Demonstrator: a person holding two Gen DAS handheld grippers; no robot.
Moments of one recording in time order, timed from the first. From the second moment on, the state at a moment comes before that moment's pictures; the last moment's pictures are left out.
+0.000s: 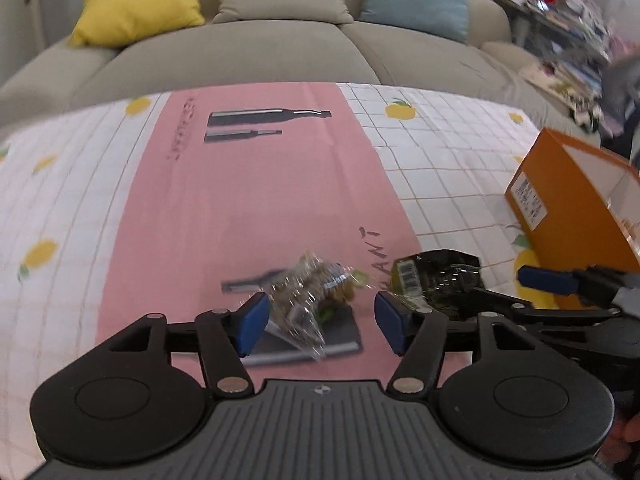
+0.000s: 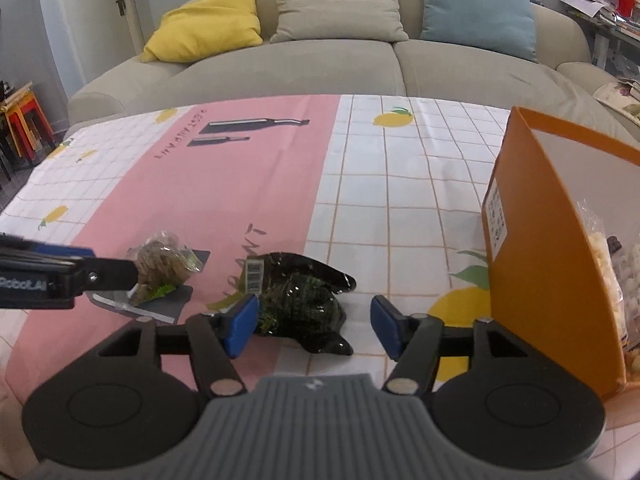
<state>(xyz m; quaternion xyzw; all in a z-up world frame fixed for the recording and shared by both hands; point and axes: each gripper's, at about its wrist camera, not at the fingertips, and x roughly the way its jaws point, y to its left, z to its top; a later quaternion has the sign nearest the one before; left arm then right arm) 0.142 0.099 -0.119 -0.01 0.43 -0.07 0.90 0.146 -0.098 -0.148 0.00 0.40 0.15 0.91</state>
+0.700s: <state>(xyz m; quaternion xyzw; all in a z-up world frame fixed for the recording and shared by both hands) 0.181 0.098 -0.159 -0.01 0.47 -0.06 0.88 0.175 -0.075 -0.180 0.00 0.43 0.13 0.89</state>
